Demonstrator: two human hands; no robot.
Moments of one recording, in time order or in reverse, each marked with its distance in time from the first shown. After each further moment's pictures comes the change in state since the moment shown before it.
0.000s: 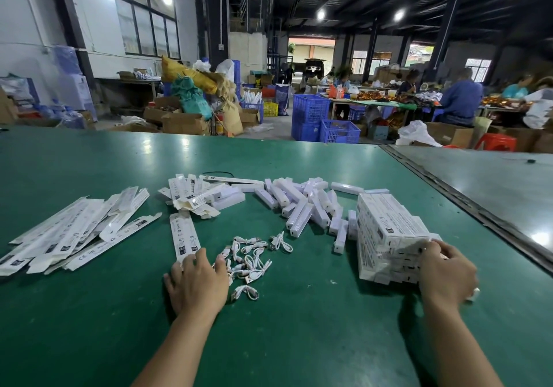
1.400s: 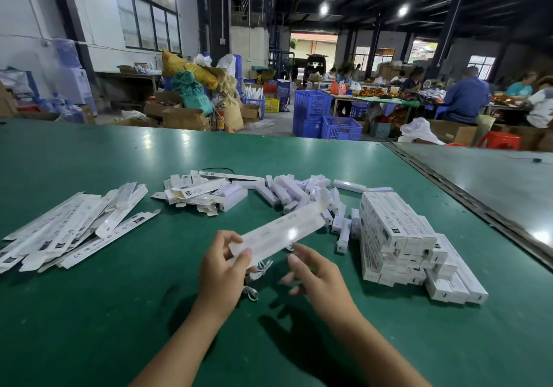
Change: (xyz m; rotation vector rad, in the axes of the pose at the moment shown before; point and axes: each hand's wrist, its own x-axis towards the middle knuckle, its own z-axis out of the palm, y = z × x) left_hand -0.021 0.029 -0.009 -1.006 -0.058 0.290; right_hand -0.137 -0.033 0.052 0.365 -1.137 -0.042
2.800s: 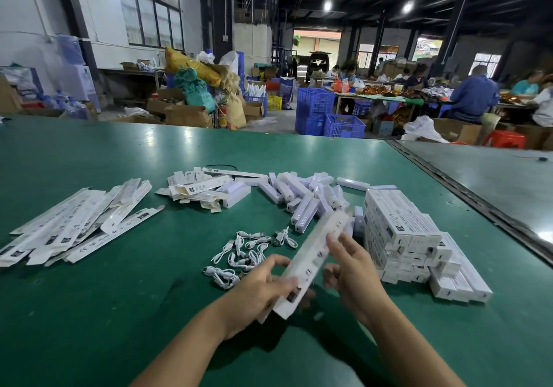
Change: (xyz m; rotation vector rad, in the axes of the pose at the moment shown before) left_hand -0.020 0.019 0.007 -0.241 -0.828 -0.427; right_hand 0.005 -0.009 -0.036 0.375 0.003 0.083
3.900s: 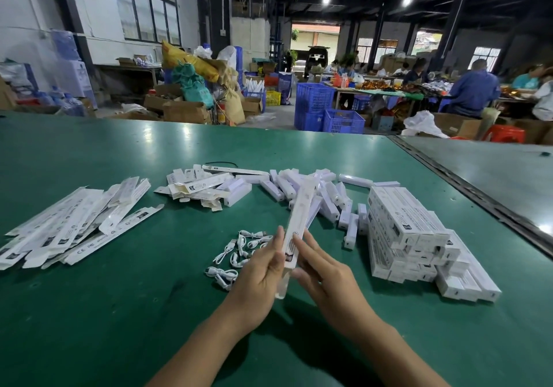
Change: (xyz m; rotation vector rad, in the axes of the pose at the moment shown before) left_hand 0.011 -0.010 -0.006 0.467 0.321 0.356; right_hand -0.011 0.012 0.025 -0.964 -0.157 -0.528
